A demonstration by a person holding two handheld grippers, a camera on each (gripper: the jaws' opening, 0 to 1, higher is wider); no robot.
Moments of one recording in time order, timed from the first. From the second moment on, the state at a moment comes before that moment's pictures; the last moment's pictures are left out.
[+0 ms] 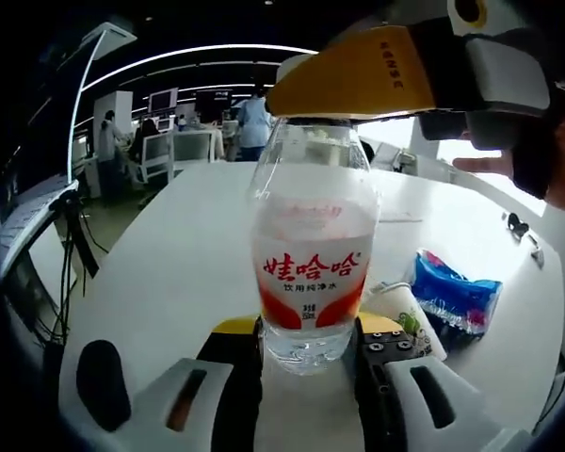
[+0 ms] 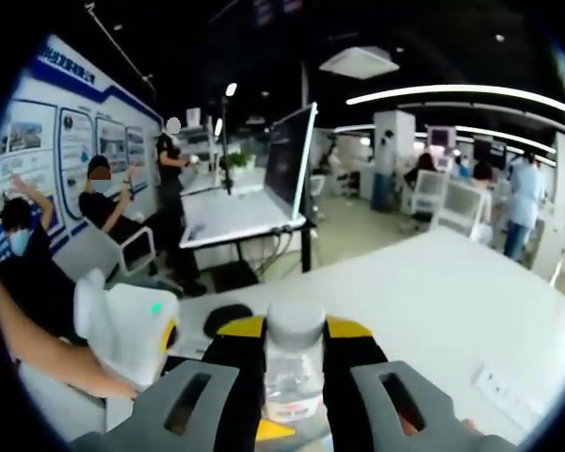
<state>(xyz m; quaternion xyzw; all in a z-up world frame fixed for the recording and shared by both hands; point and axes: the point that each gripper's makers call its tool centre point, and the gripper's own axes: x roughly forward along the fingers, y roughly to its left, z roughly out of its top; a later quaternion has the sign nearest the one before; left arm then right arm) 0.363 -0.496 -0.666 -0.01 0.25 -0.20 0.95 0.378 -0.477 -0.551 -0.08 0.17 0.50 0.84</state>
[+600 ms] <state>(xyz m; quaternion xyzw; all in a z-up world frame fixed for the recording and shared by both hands) 0.387 -0.484 -0.662 -0.01 0.24 -0.20 0.95 0.398 -0.465 -0.548 -0.09 0.17 0.50 0.85</state>
